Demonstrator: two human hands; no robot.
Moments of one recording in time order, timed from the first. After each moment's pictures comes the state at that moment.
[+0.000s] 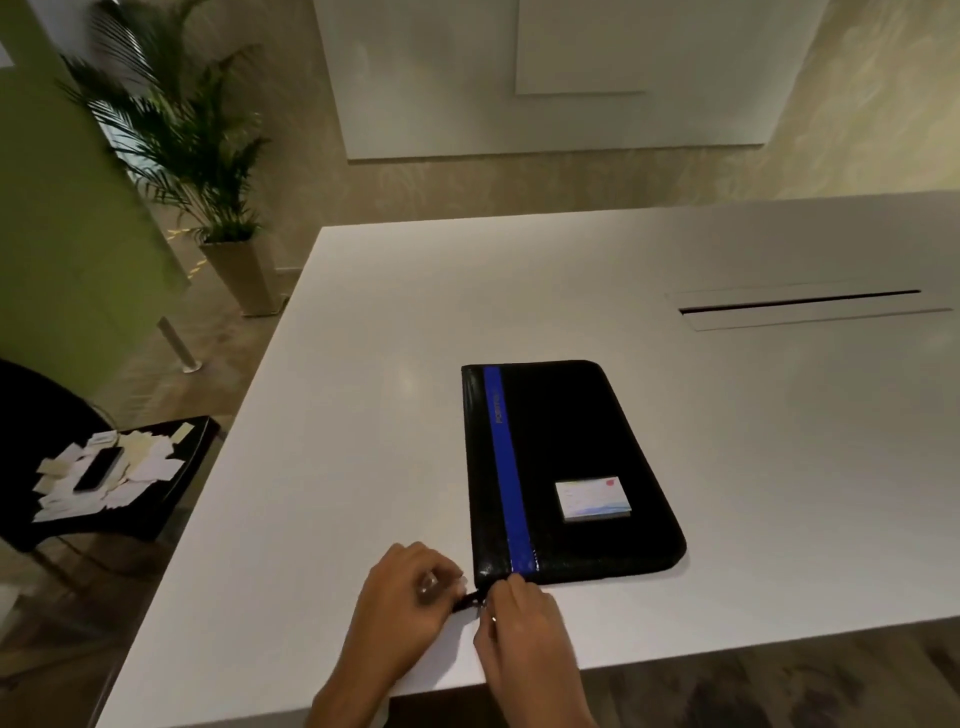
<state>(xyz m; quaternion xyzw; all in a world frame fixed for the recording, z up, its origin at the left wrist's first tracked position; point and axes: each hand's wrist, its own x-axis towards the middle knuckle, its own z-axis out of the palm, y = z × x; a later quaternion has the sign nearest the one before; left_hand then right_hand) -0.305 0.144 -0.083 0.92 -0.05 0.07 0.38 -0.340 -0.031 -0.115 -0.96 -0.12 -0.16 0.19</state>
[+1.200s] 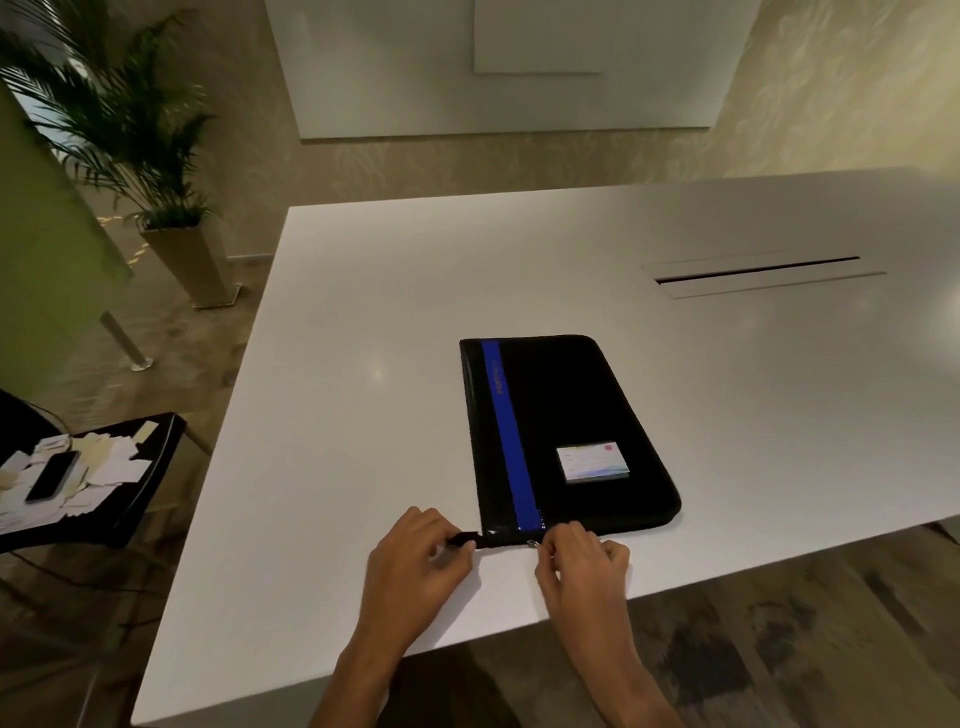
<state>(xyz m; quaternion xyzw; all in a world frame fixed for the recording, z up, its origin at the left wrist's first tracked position) -0.313 0.180 -0.084 0.92 -0.12 0.10 0.37 -0.346 -0.042 -0.101 -0.95 0.03 -0.20 0.22</state>
